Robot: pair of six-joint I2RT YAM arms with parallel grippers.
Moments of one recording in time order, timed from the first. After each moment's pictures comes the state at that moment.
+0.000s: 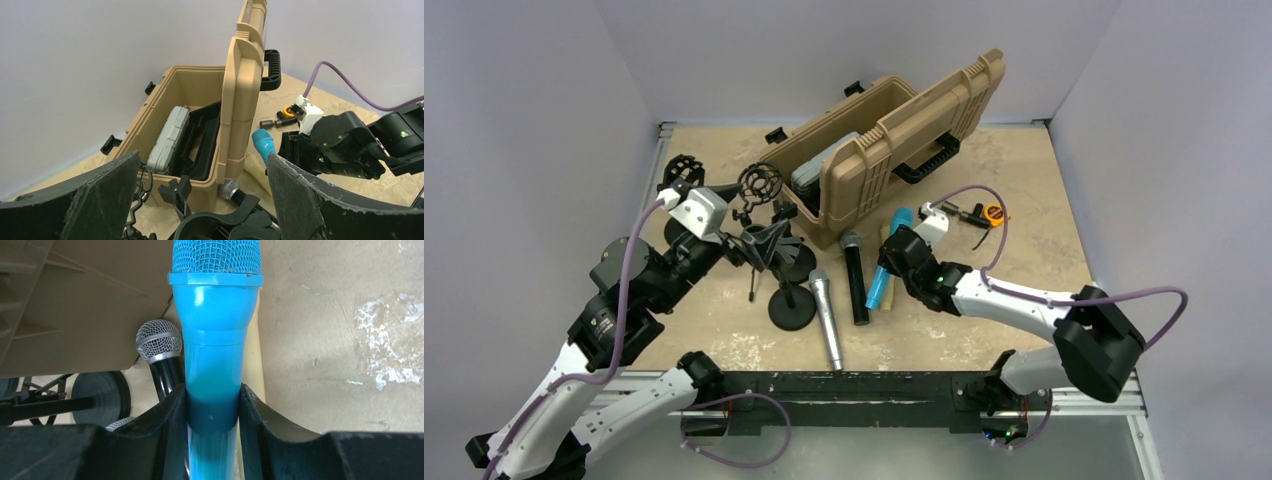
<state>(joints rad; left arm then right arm) -0.75 0.64 1.09 -0.33 -0.09 0.10 0.85 1.32 0.68 -0.04 0.61 0.99</state>
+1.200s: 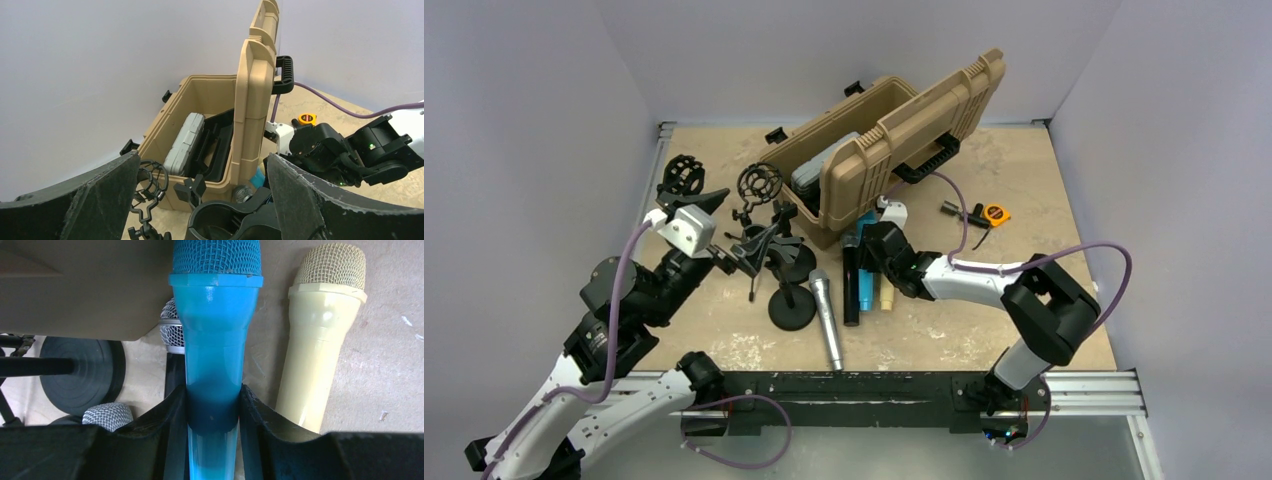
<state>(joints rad) -0.80 0.54 1.00 -0.28 -0.17 0.16 0.83 1.59 0.82 0.10 0.40 0.67</state>
